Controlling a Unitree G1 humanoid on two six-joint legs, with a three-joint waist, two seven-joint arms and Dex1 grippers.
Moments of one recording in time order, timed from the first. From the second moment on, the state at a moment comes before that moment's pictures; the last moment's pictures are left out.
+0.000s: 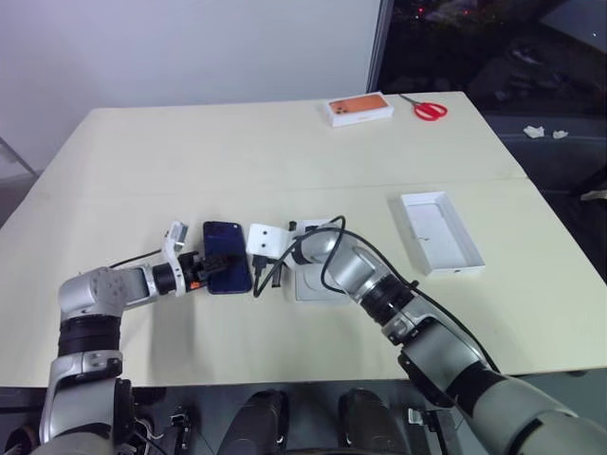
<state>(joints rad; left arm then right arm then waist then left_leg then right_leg) -0.47 0.53 0.27 0.39 -0.68 1.22 -0.86 -0.86 -0.07 0.55 0.54 -0.27 0.28 0.81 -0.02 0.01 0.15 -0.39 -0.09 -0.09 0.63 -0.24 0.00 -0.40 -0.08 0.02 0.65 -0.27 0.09</state>
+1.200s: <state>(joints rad) -0.40 0.44 0.46 0.19 -0.90 1.39 -0.66 -0.48 -0.61 0.36 -0.15 0.14 0.37 1.27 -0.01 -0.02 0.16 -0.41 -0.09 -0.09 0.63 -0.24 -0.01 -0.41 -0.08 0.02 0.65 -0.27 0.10</state>
